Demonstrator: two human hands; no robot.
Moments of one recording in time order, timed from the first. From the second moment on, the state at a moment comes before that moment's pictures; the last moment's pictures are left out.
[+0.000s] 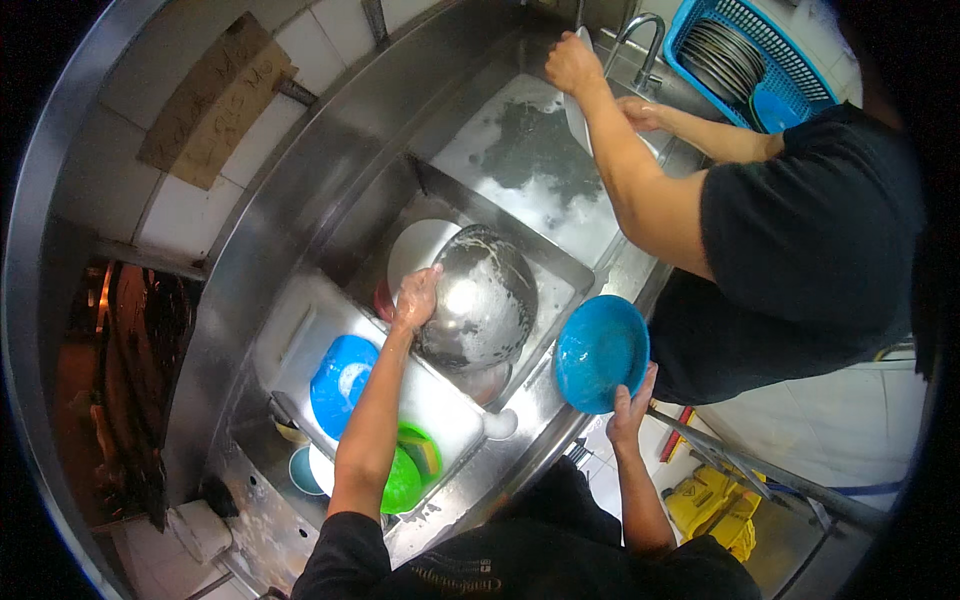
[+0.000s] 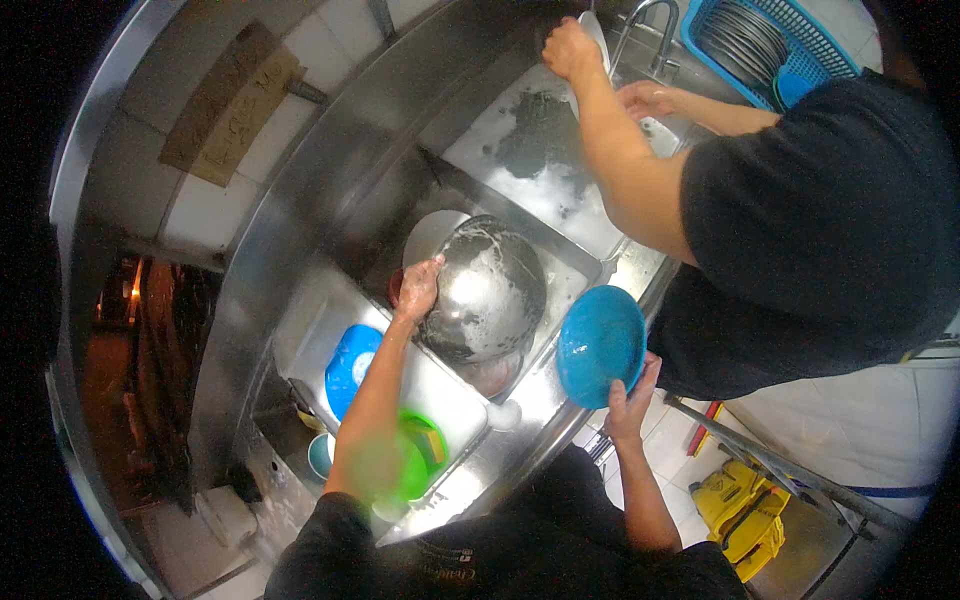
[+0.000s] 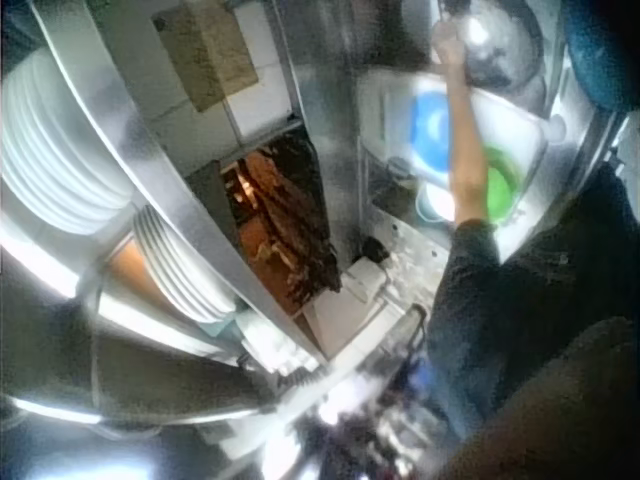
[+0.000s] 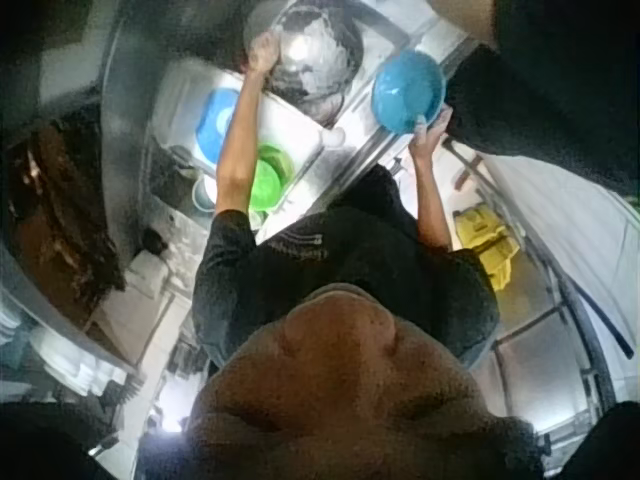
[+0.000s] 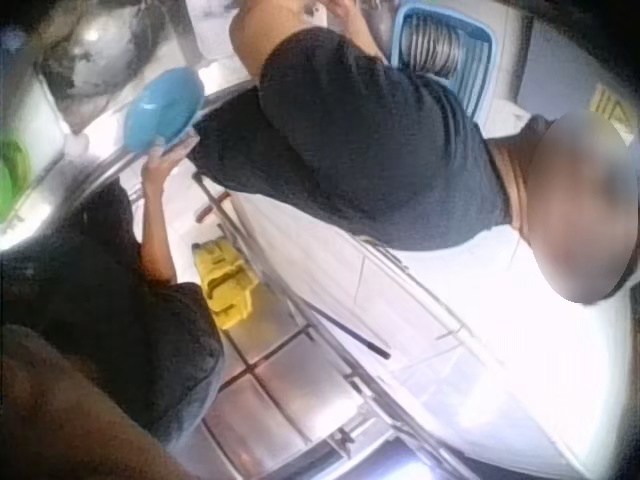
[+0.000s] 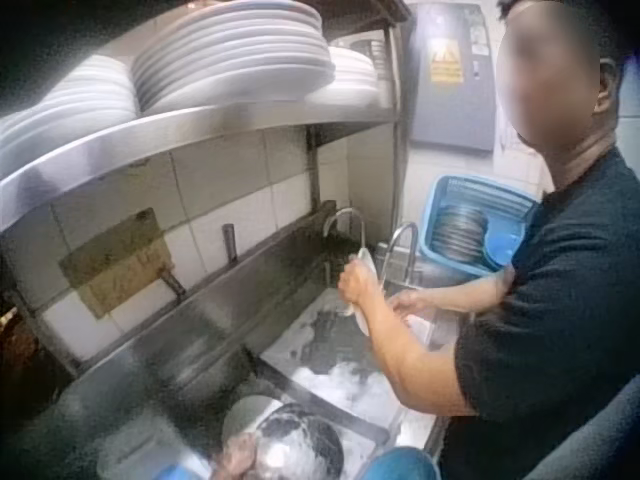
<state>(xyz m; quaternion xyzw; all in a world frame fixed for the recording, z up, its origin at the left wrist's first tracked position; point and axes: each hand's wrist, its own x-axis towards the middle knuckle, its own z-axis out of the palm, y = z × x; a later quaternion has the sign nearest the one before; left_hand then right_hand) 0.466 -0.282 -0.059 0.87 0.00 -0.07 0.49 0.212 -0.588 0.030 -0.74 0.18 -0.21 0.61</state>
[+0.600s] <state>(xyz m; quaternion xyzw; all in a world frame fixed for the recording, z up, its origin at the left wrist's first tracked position) 0.341 -0.168 0.243 0.86 0.01 0.10 0.49 0.202 -0.406 0.024 -0.69 0.09 0.23 0.68</state>
